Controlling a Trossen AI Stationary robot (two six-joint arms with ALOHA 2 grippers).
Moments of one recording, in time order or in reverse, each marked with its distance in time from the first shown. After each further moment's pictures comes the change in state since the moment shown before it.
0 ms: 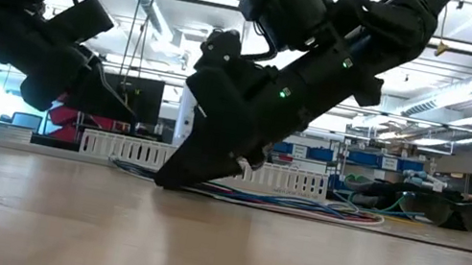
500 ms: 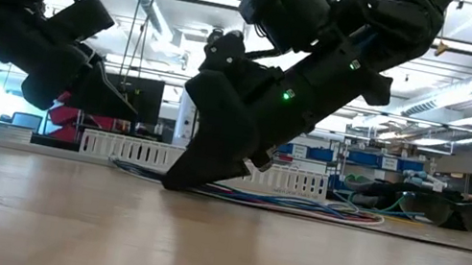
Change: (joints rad) left arm 0.001 0.000 0.000 0.013 0.000 0.016; right arm 0.018 0.000 0.000 -0.061 0.045 0.069
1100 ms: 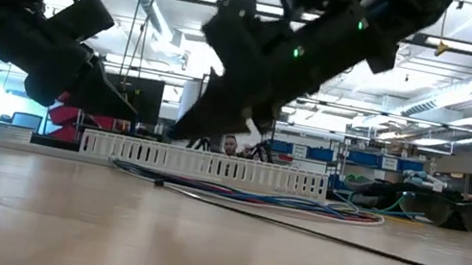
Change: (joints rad) left arm 0.000 0.000 0.000 -0.001 0.002 -0.063; right arm -0.007 -0.119 -0.004 0.029 -0.007 -0.109
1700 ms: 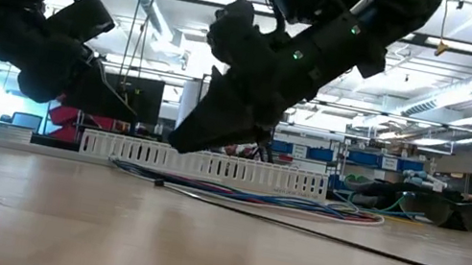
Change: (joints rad) left arm 0.000 0.000 0.000 0.001 0.059 -0.009; right arm -0.039 0.008 0.002 -0.046 -0.168 0.078
